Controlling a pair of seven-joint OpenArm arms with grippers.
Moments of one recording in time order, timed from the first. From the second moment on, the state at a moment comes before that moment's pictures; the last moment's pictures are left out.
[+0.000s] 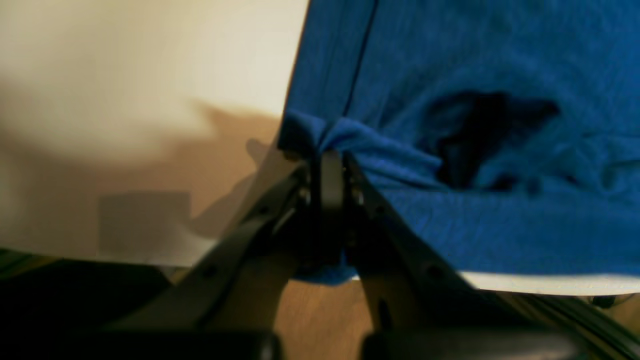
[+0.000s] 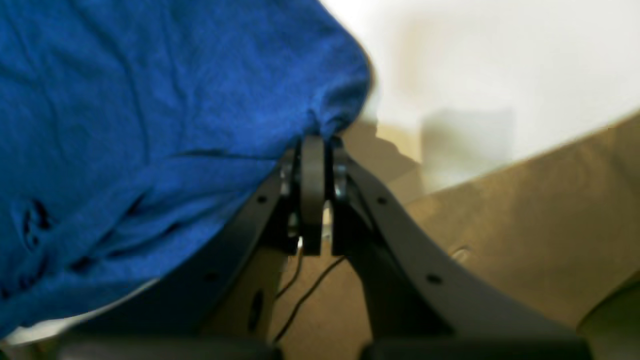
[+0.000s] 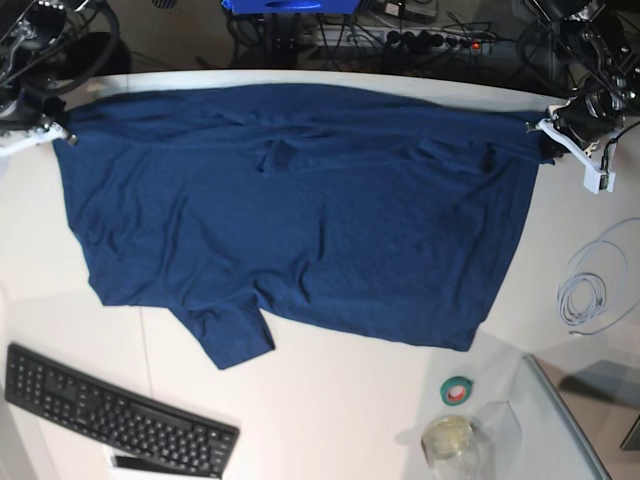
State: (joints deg) left arm 12.0 -10.8 -46.5 83.9 -16.4 -41.2 55.7; right arm -10.9 -2.9 49.7 95.3 17.2 18.4 -70.2
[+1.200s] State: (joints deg) left arm -4.8 -8.3 -55.1 76.2 -16.0 -41.2 69.8; right arm 0.0 3.5 48.2 74.5 17.2 12.7 -65.6
